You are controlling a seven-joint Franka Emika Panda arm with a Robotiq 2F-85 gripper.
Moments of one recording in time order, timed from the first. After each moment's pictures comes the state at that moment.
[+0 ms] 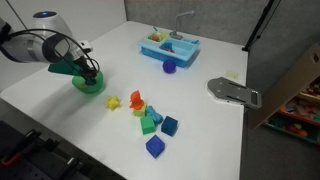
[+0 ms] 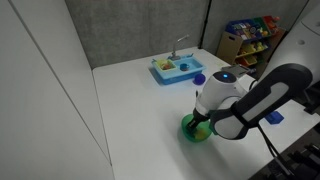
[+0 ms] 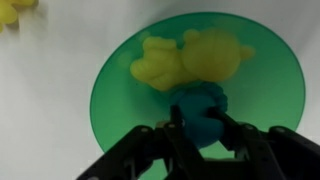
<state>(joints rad) 0.38 0.72 -0.02 -2.15 0.01 3.01 0.13</state>
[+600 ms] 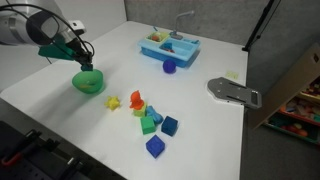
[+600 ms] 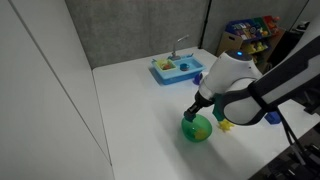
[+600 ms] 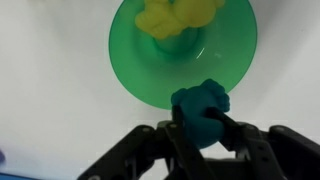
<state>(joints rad) 0.39 0.53 -0.03 -2.23 0.01 3.00 0.14</state>
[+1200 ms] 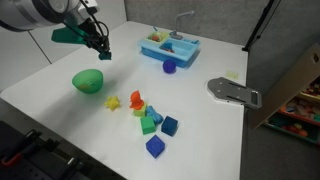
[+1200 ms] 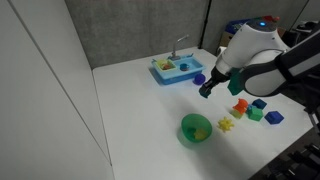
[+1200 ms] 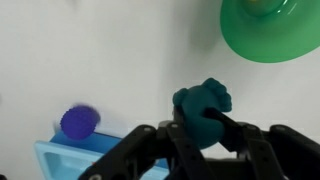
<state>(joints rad) 0.43 0.37 -0.26 -2.27 -0.21 2.94 0.28</state>
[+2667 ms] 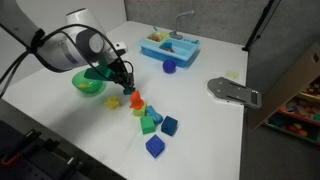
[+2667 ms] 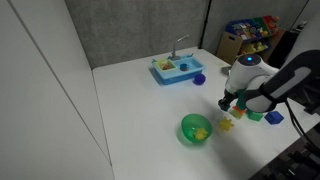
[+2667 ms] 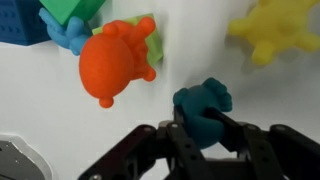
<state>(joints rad) 0.40 0.67 -0.41 -2.23 -0.31 2.95 0.39</state>
